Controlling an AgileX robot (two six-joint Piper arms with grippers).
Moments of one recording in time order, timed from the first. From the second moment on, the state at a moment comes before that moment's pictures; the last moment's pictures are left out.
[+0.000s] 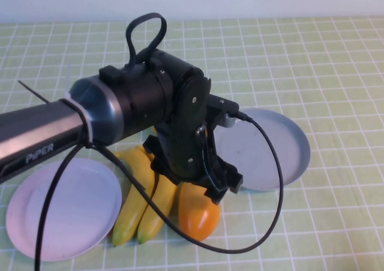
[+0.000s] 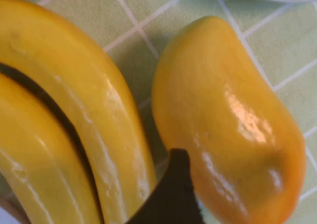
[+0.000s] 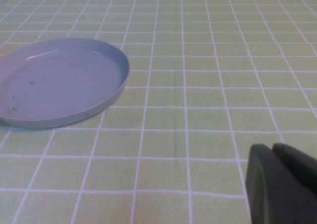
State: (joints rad) right arm 0.13 -0.01 0.03 0.02 0.35 0.02; left arm -0.77 1.82 -1.43 -0.03 1.06 -0.16
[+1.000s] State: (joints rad) right arm 0.13 -0.01 0.03 0.02 0.35 0.02; left arm -0.77 1.99 -1.44 -0.03 1.01 -0.14
